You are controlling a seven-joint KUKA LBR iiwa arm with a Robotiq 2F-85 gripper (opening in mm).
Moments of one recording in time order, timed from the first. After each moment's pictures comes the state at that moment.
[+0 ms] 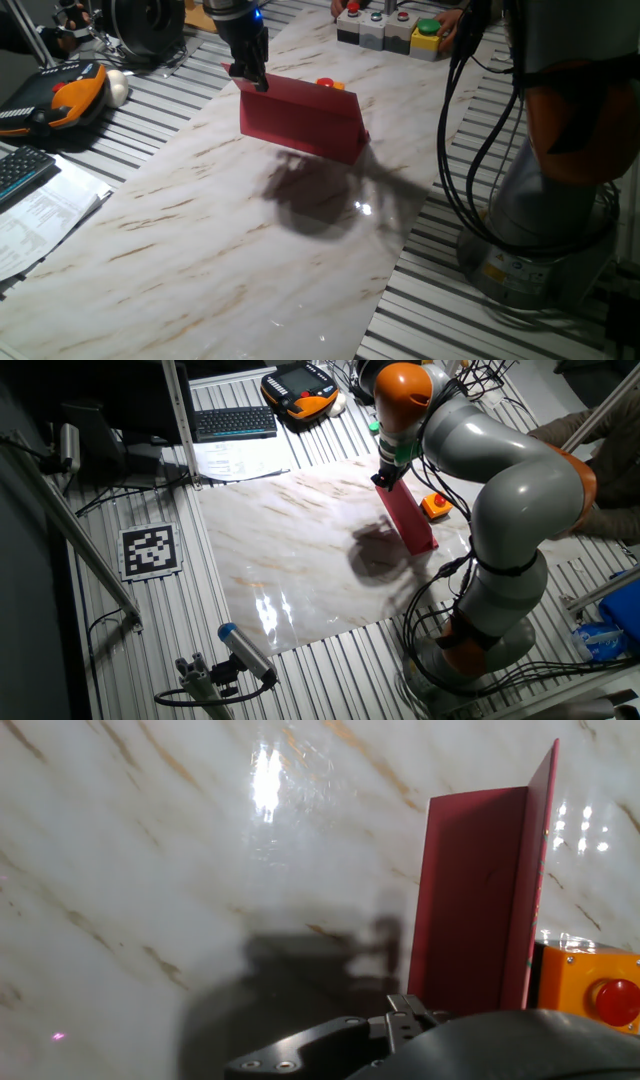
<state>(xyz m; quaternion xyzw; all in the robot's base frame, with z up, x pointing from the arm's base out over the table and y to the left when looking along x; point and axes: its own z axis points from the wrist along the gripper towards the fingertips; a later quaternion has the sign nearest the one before) 0.515 0.001 0.236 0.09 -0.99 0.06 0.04</state>
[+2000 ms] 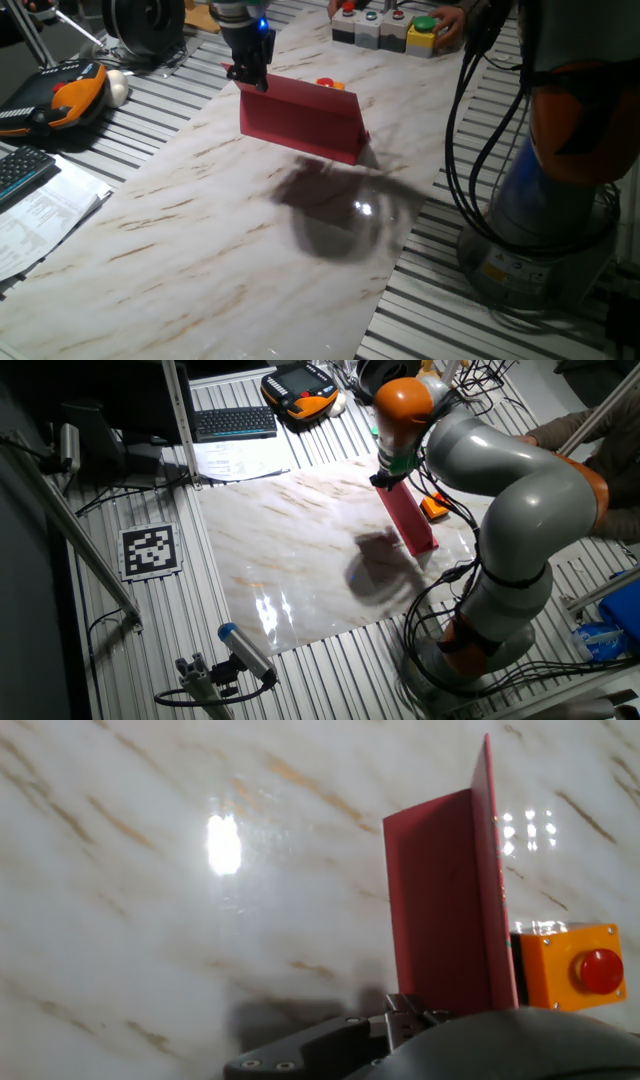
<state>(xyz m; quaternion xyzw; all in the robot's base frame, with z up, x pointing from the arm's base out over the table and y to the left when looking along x) 0.515 0.001 0.236 -0.03 -1.00 0.09 -0.02</state>
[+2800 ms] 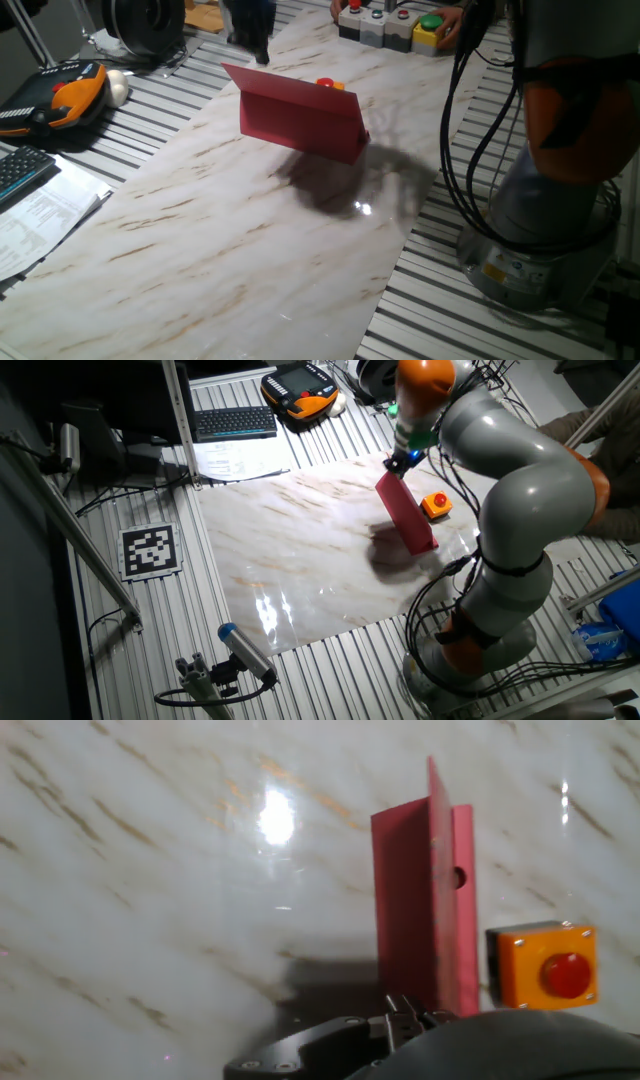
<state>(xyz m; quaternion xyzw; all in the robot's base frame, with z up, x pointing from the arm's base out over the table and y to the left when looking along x) 0.534 -0.048 0.276 0.02 -1.00 0.05 0.02</state>
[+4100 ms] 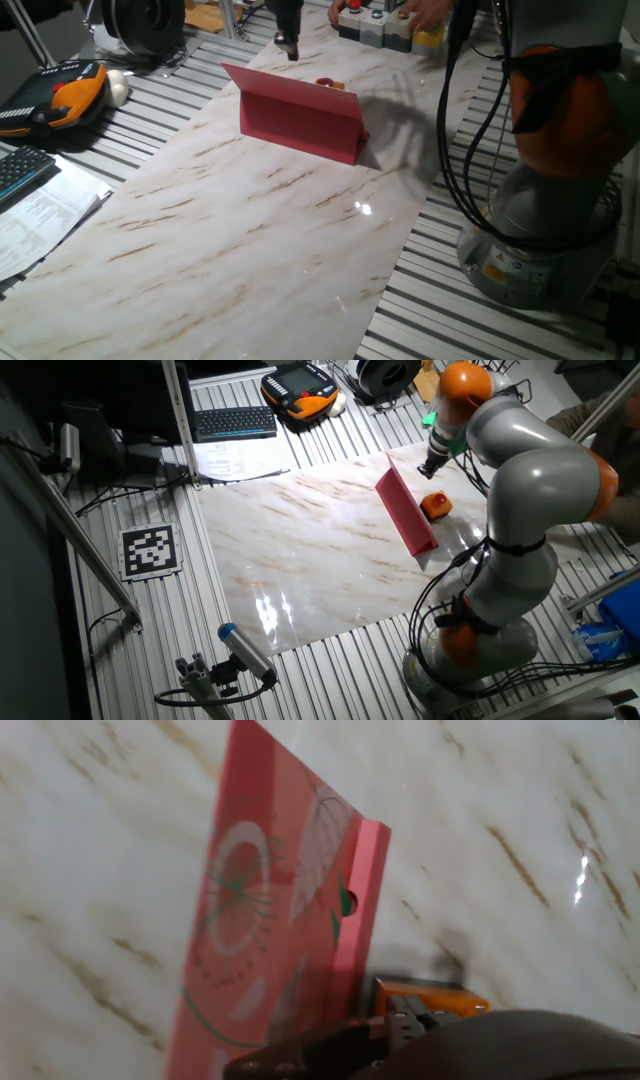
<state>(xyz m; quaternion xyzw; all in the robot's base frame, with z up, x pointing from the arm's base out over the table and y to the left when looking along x) 0.541 -0.183 0.187 0.13 -0.99 0.05 -0.01</state>
